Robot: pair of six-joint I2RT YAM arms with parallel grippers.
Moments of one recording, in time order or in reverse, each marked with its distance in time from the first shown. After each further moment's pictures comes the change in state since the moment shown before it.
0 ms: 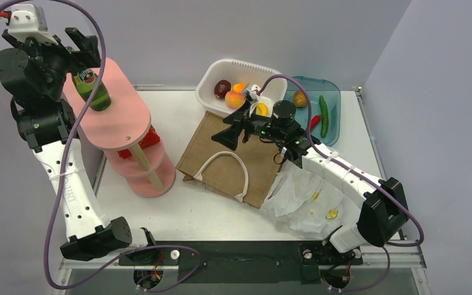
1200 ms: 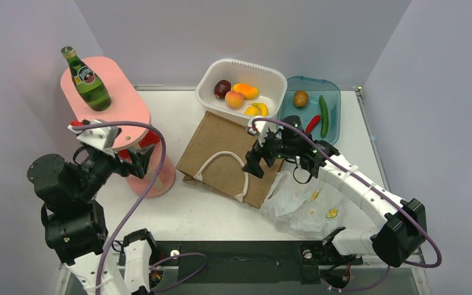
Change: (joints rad) left arm -0.004 -0.660 -0.509 -0.405 0.367 0.221; right arm -0.041 -0.182 -0.072 -0.617 0.093 -0.527
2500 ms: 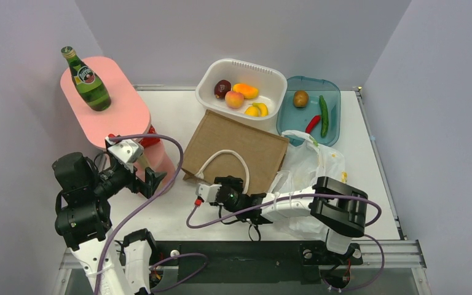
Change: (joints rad) left arm -0.006 -0.032 -0.189 -0.346 0.188 0.430; right arm 0.626 0.436 -0.292 0.611 1.086 -0.341
